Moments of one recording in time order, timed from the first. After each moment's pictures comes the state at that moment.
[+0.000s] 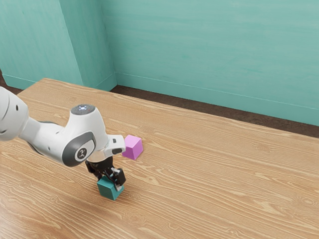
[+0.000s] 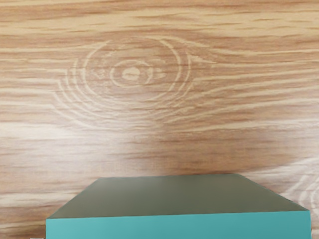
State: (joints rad) arm 0.00 0.10 -0.06 -2.47 0.01 2.61 -0.03
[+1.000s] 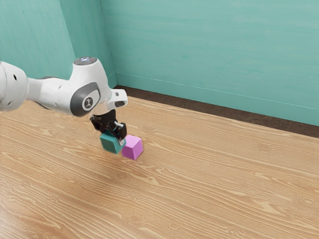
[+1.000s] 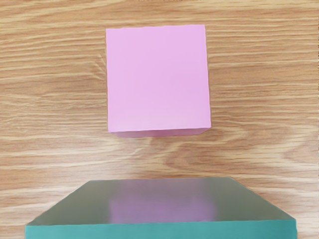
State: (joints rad) arm 0.01 0.19 0.01 -2.03 0.01 2.32 0.06
